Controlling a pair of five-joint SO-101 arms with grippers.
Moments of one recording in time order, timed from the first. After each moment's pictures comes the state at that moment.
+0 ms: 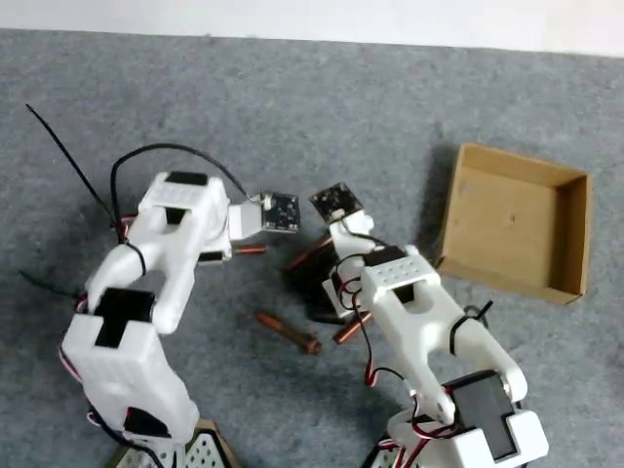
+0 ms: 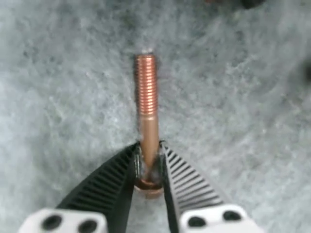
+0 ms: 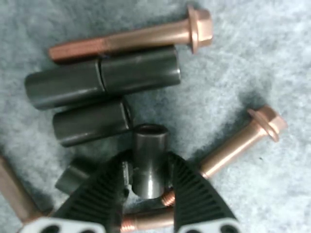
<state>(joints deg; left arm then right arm) 1.1 18.8 17.2 63.4 -74.3 -24.8 -7.3 49.5 42.0 12.4</state>
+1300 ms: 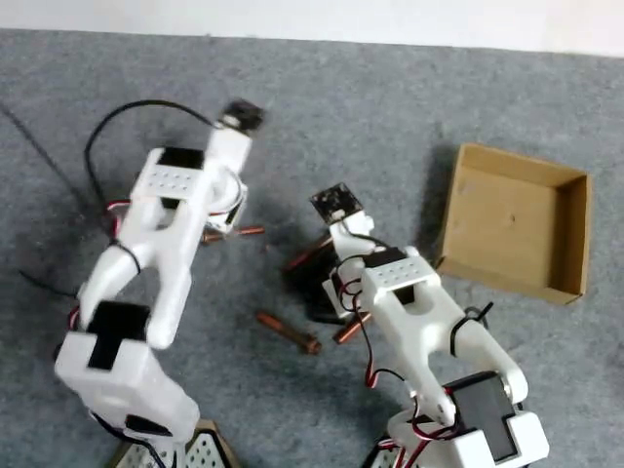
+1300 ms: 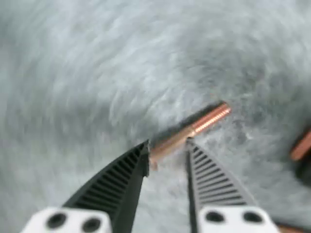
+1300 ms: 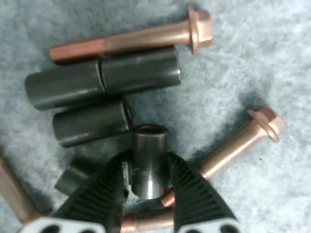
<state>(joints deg) 0.8 6.8 12.3 64.3 -6.6 -24.8 -7.4 50.2 41.1 12.9</state>
